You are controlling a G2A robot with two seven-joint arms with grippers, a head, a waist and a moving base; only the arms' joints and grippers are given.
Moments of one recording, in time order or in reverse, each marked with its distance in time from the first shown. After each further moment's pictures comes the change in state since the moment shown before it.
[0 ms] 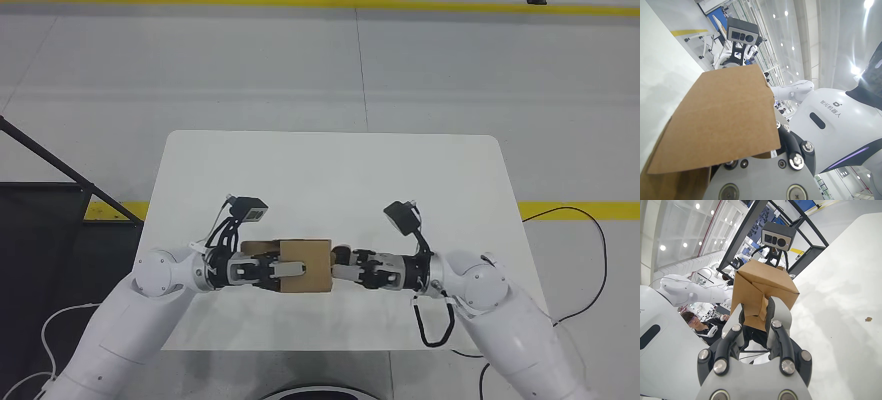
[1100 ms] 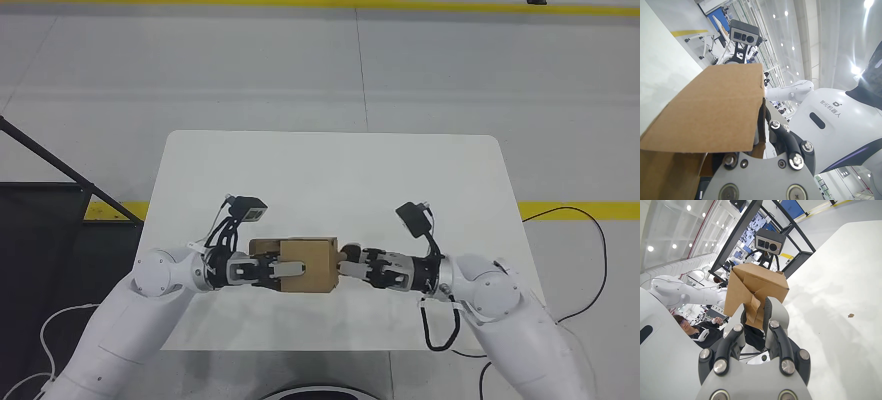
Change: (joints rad) left arm 0.004 -0.001 -0.008 -0.006 -0.001 0.001 -0.001; right arm -0.068 0.017 0.078 -0.059 -0.083 0.024 -0.040
